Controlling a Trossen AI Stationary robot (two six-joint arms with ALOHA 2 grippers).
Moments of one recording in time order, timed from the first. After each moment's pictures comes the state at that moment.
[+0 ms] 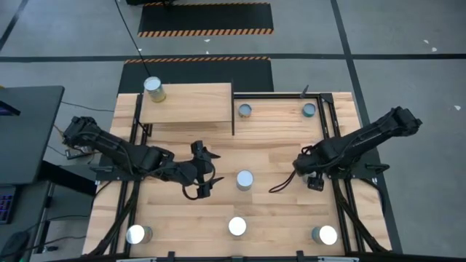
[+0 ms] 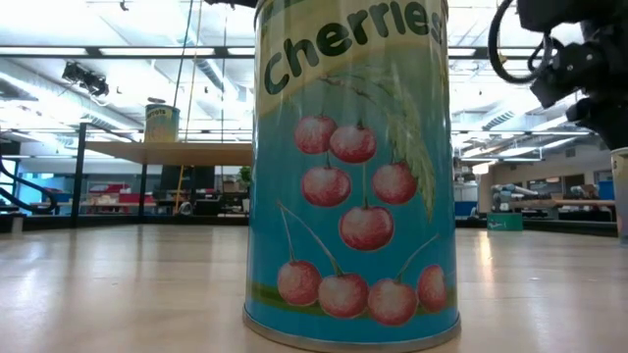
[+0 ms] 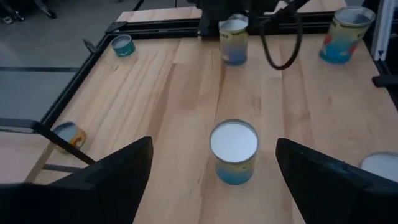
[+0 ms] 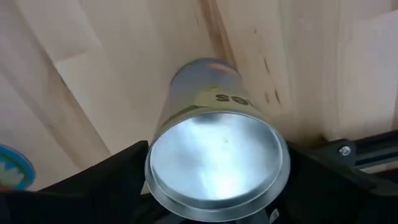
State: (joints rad) left arm -0.40 1.38 1.18 -0.43 -0.57 -0.23; right arm 0.31 1.19 0.78 -1.26 -0.07 0.65
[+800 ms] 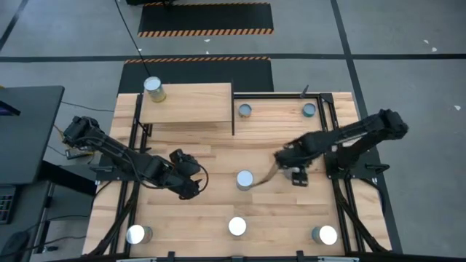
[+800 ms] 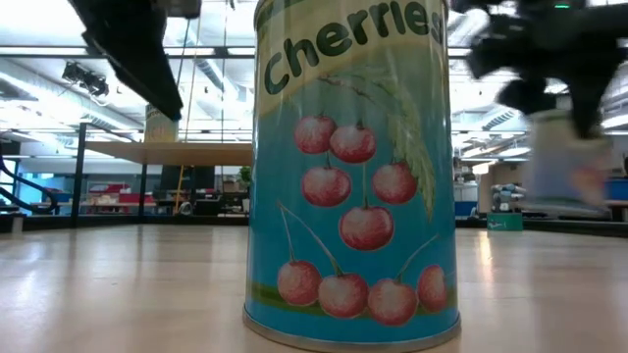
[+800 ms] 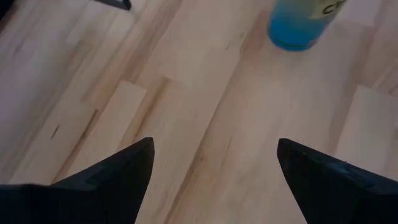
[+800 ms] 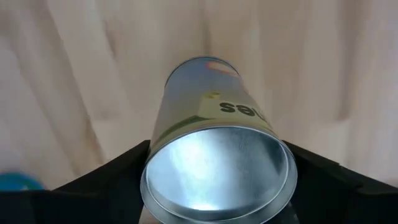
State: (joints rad) left arm -0.46 1.38 0.99 -0.79 -0.54 -0.77; right arm 0.17 1.42 1.08 -1.25 0.02 0.36
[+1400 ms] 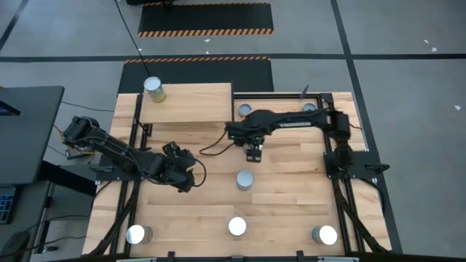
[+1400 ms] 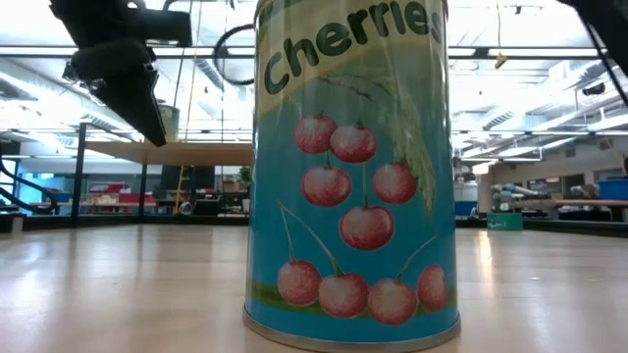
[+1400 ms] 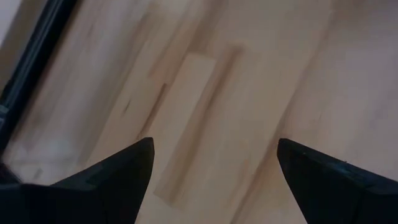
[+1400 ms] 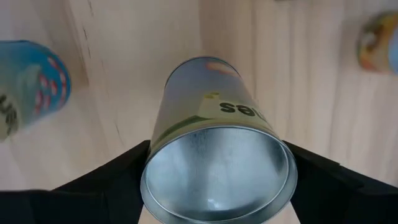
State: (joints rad) left arm -0.41 1.38 0.94 -0.96 -0.63 -0.75; right arm -0.10 2.00 1.74 -1.27 0.13 0.03
